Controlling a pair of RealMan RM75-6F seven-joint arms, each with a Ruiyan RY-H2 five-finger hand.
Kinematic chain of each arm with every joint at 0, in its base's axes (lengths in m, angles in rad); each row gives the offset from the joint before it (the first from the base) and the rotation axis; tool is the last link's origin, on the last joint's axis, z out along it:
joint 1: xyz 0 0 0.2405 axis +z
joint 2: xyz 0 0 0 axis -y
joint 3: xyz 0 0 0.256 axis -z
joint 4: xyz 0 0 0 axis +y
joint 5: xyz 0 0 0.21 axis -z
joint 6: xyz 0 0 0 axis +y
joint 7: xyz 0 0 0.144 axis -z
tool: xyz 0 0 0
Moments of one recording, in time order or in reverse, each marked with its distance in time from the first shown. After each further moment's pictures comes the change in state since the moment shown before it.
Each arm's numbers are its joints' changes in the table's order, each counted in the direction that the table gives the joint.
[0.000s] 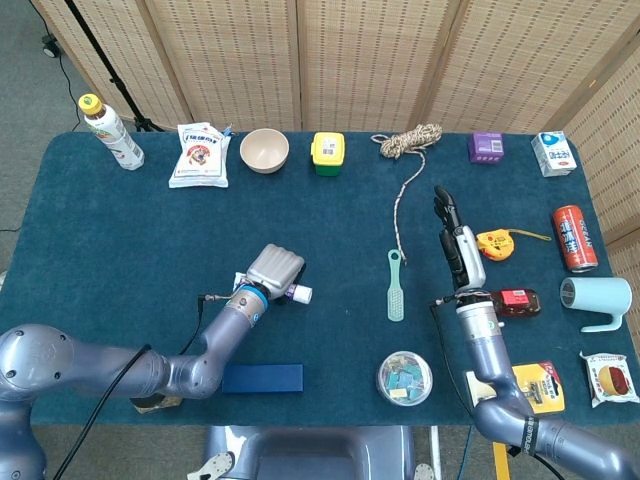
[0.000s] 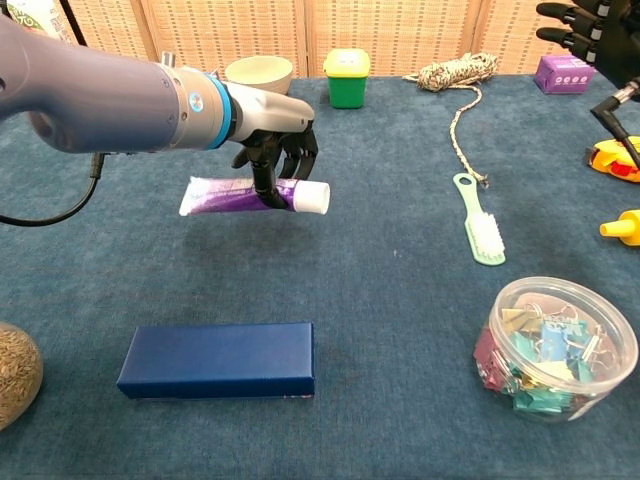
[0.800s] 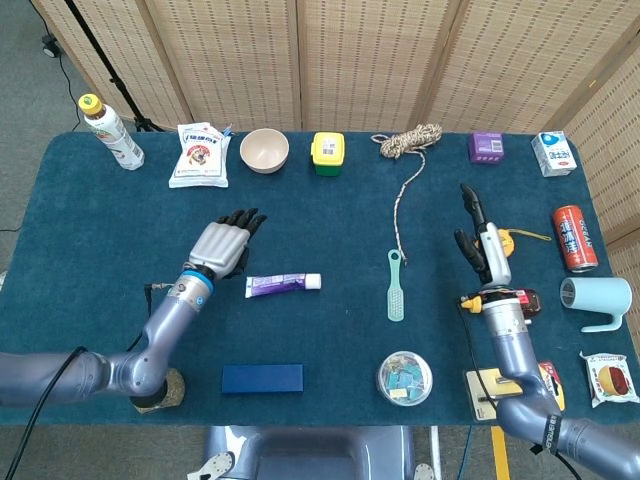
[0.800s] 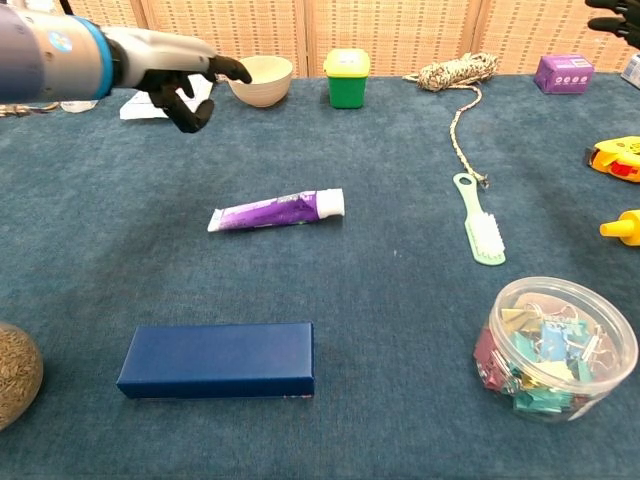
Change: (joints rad) left arm 0.206 -0.209 0.010 -0.117 -0.190 0.077 0.187; right arm -0.017 -0.081 0.029 0.055 0.013 -0.001 0.075
